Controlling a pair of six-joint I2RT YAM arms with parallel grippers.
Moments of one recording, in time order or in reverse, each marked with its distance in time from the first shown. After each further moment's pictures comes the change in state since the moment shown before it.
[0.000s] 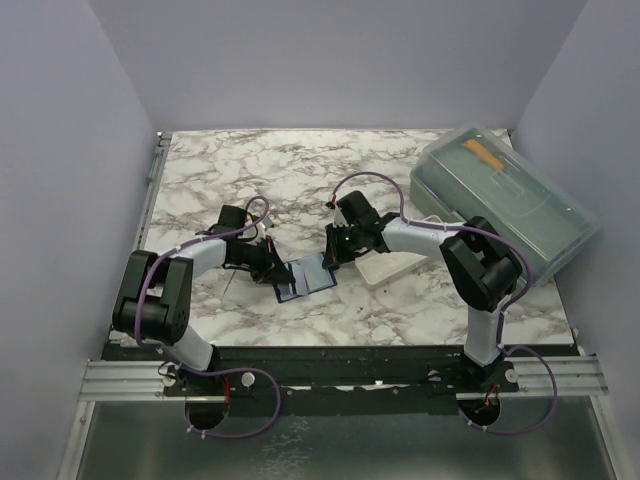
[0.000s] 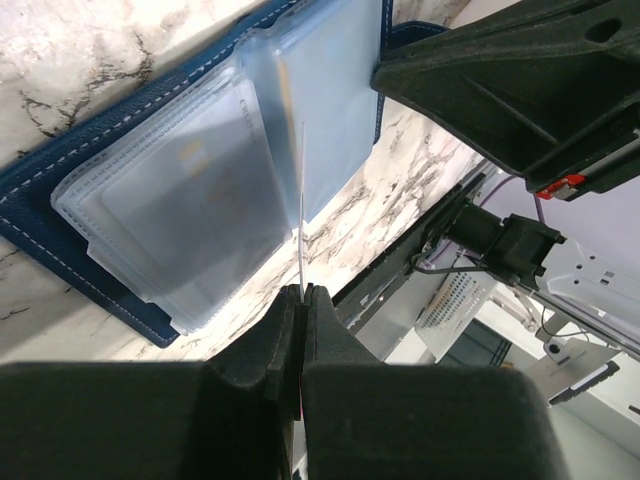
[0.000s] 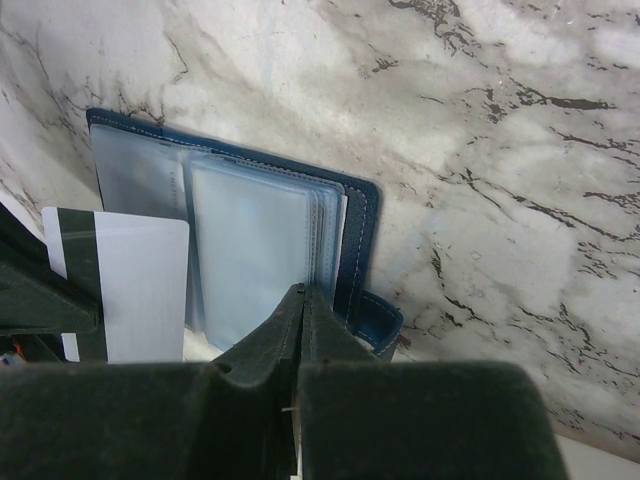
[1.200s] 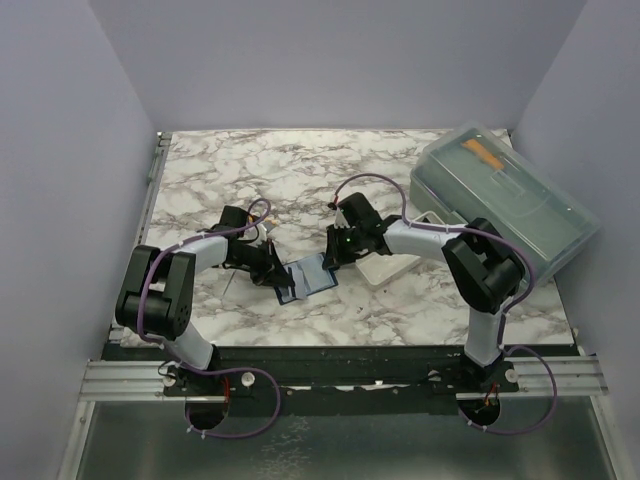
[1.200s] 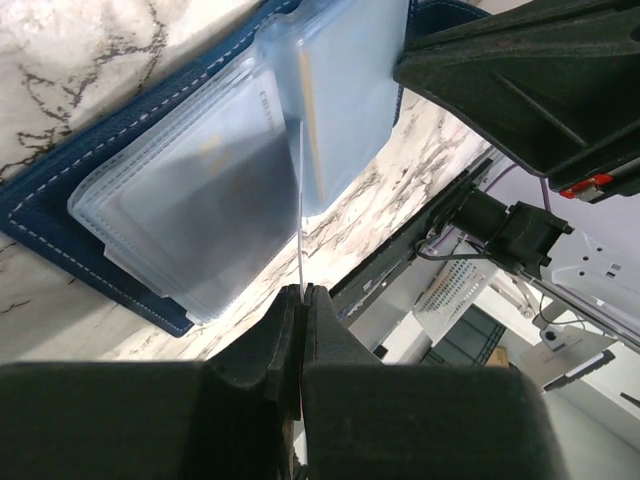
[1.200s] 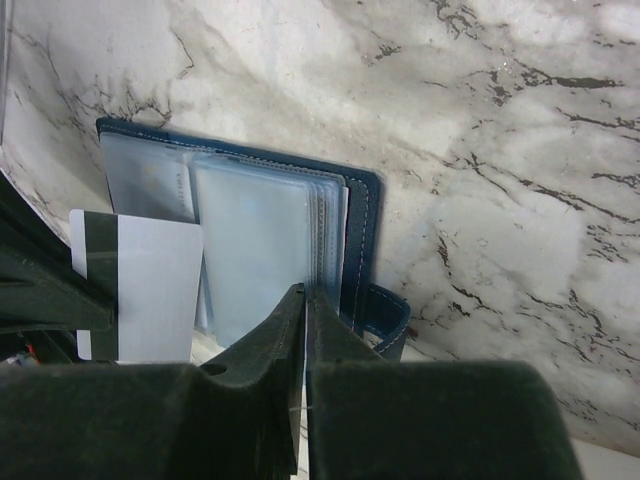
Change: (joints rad) left arm 0.000 0.038 0.019 -0.066 0.005 0.036; right arm 0.002 -0.024 -0.040 0.036 0.000 0.033
